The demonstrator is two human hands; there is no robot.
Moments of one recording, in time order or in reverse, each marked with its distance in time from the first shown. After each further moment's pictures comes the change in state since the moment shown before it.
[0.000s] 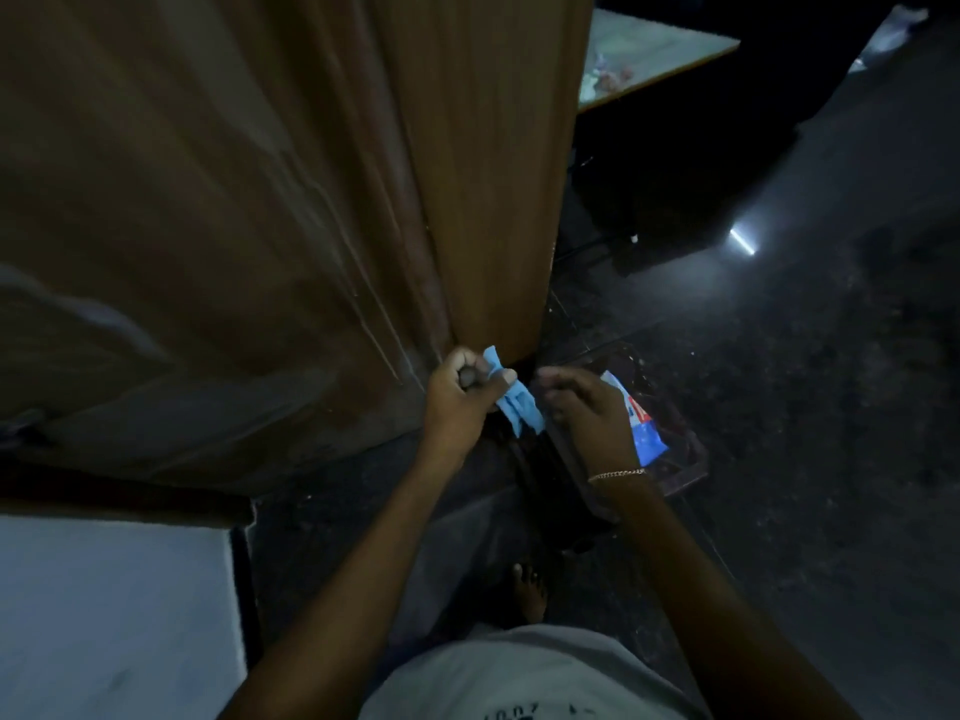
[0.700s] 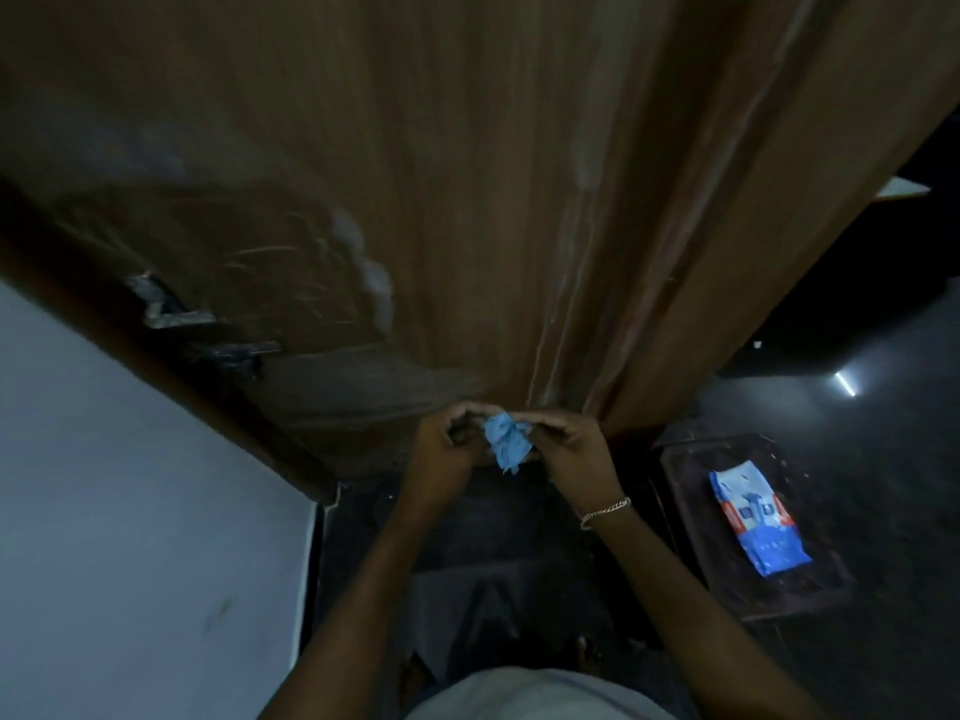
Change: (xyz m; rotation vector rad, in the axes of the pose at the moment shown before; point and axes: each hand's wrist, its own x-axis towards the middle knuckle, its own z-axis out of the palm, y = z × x) left_hand -0.101 -0.006 -0.282 0.021 0.218 0.142; right_hand -0.076 -0.046 0.272 -0.011 -0.443 -0.158
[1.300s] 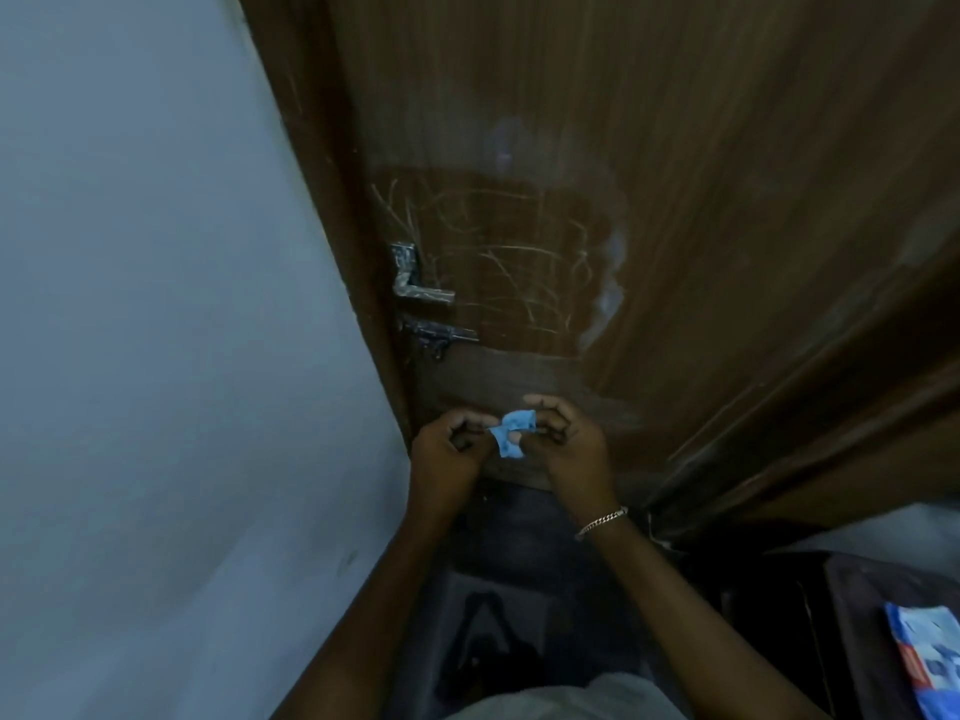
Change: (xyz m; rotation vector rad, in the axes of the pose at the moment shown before) left_hand -0.040 -0.040 -0.249 0.064 0.433 -0.049; right_hand 0.027 -0.031 0.273 0.083 -0.220 0.050
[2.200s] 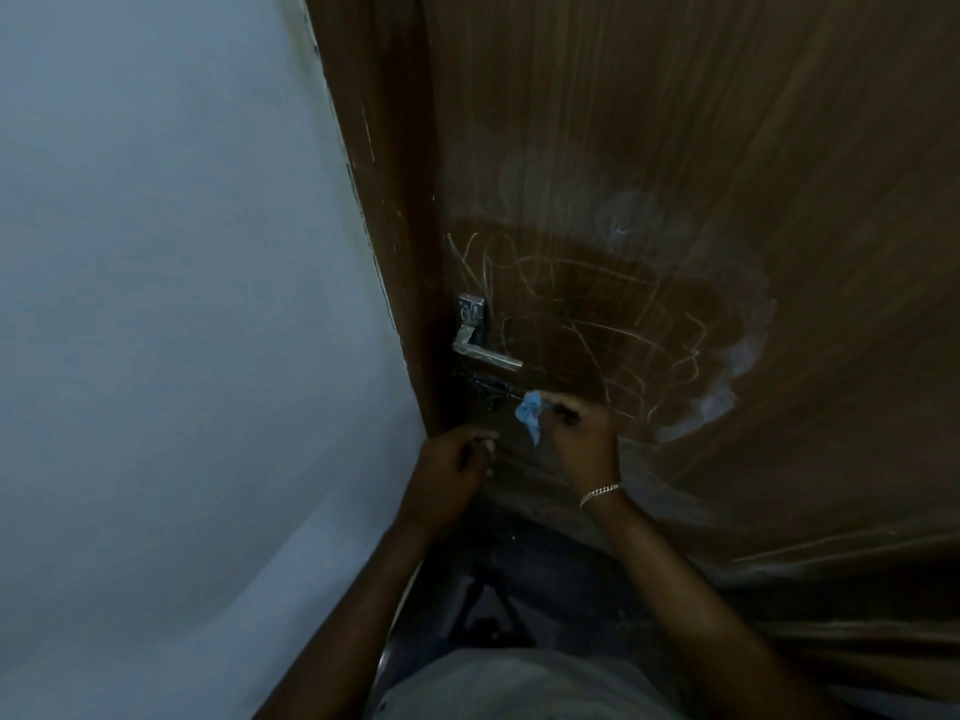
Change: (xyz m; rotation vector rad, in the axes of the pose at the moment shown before) left_hand 0.140 -0.039 -0.043 0.191 -0.020 0.015; right_hand 0.194 0.023 0.056 -0.239 -0.032 -0.045
